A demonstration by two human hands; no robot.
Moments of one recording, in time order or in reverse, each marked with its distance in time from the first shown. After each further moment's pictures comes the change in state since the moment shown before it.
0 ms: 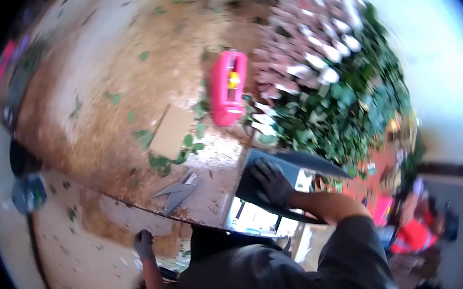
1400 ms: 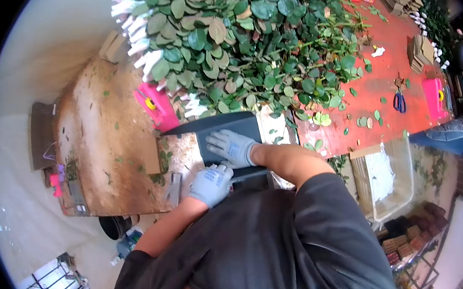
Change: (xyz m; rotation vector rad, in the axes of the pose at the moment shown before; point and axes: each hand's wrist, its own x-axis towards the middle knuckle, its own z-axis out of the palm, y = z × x) left_hand -0.268 0.264 0.366 1.821 -1.074 1.473; right_hand -0.011 0.015 0.008 0.090 0.463 -0.148
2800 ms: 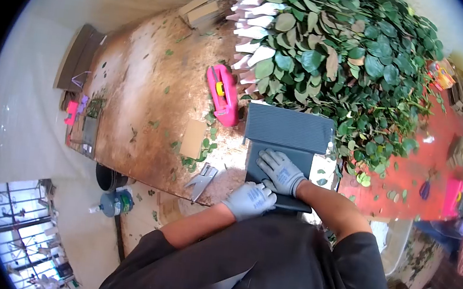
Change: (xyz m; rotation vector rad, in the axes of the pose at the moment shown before) left_hand -0.018 -0.018 0.006 -0.108 0.231 0.123; right_hand 0.006 -0.006 -0.007 0.050 -0.028 -0.017
